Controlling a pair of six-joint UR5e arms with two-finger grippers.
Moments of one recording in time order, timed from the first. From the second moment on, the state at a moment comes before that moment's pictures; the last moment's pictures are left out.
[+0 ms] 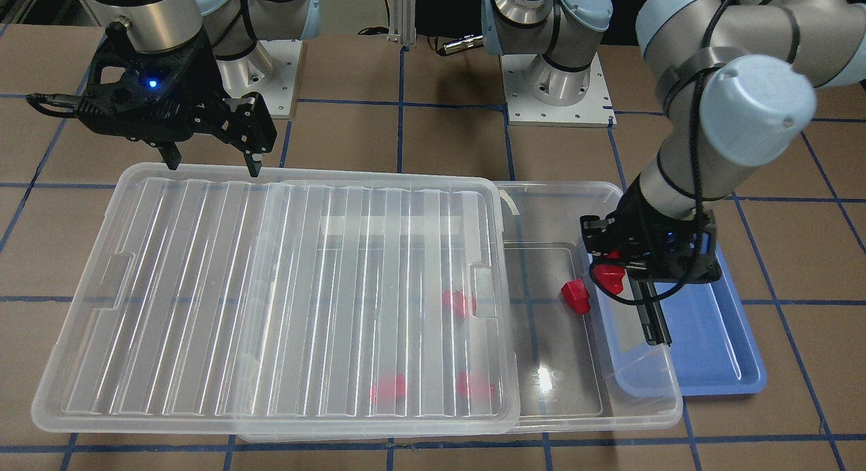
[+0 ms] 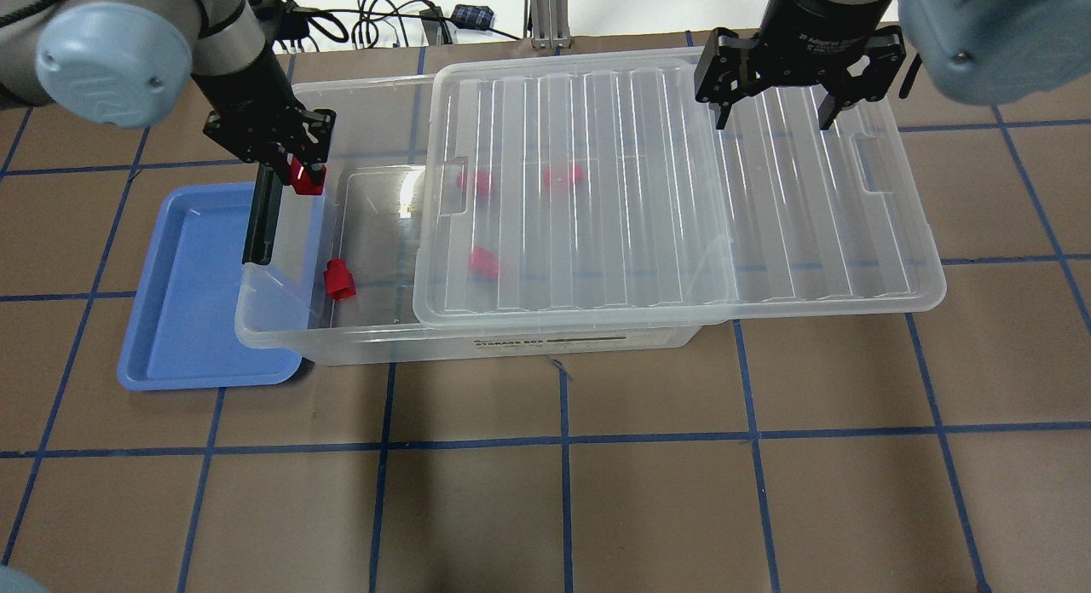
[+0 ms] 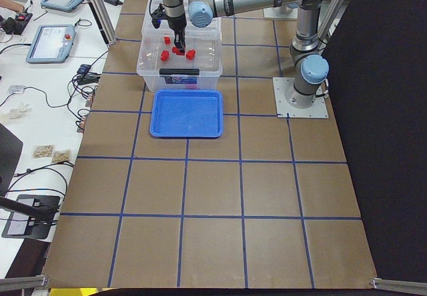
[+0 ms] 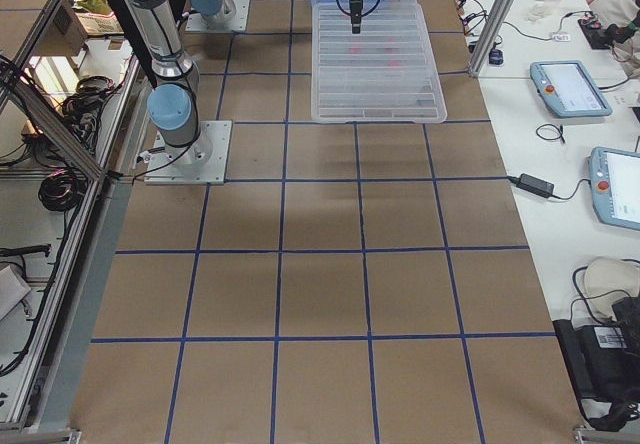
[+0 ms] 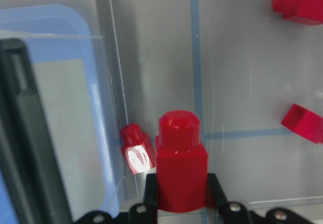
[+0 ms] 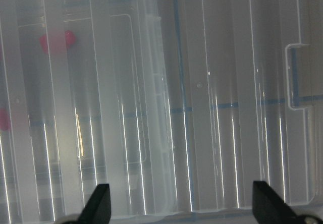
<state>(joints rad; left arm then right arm) -1.48 -1.81 -1.47 -1.48 1.59 0.13 1.66 -1.52 1.47 -1.63 -1.60 0.16</state>
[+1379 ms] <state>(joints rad) -1.03 -1.98 -1.71 -1.16 1.57 0.61 1.66 -1.52 1.47 -1.63 -1.60 0.16</state>
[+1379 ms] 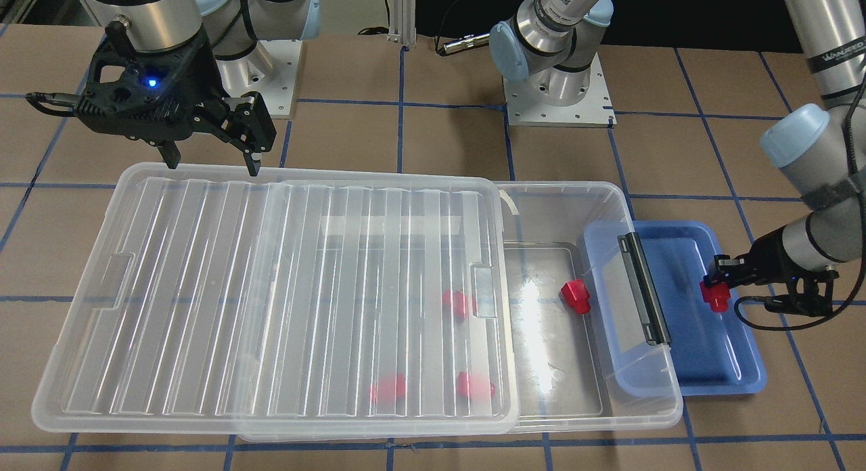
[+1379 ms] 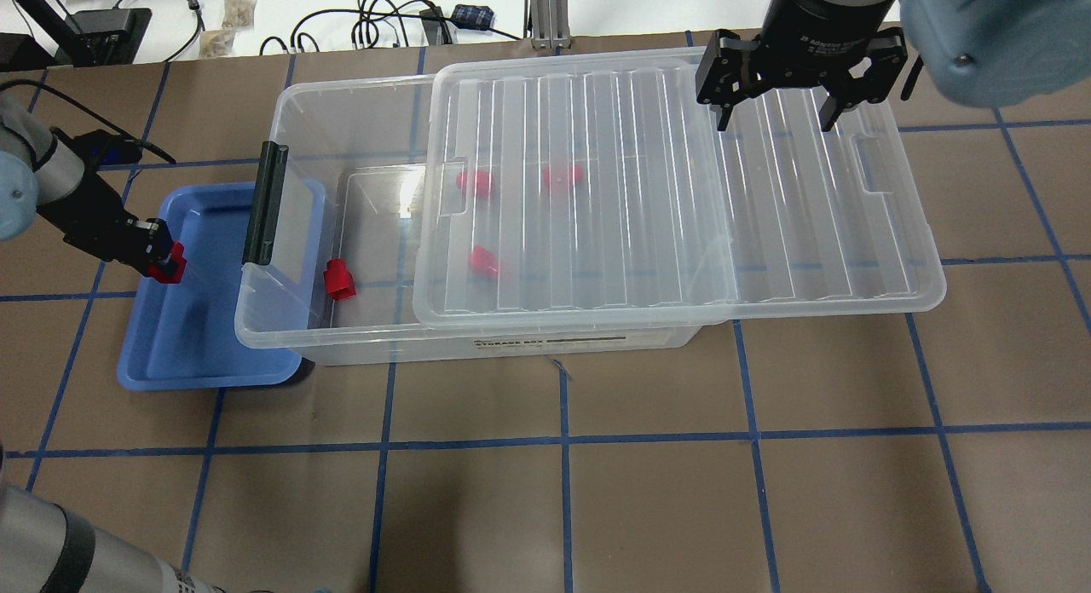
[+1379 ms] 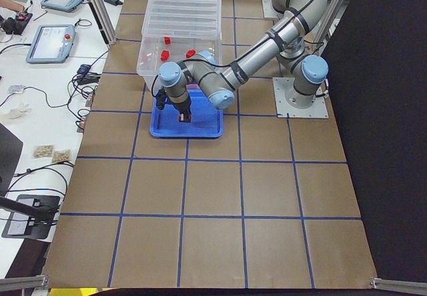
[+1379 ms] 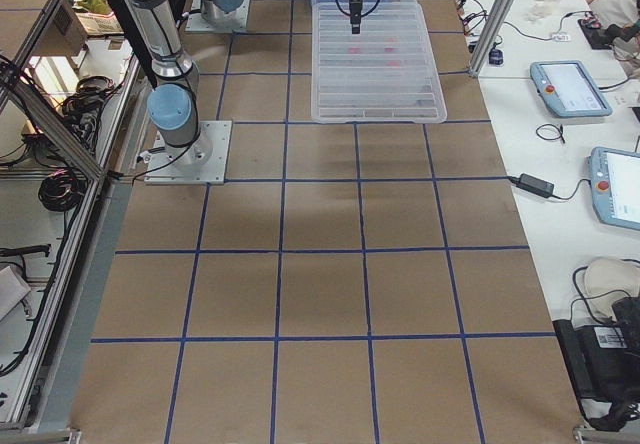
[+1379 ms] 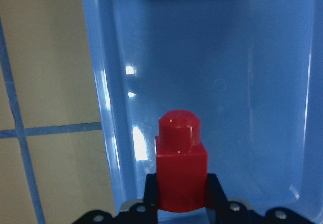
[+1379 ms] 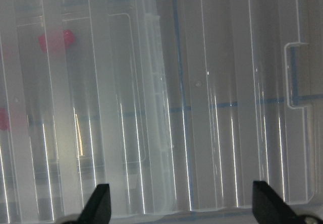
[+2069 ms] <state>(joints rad) -1.04 -2.03 -1.75 -1.11 1.52 0.60 1.66 -1.52 1.48 -1.63 -1.60 0.16</state>
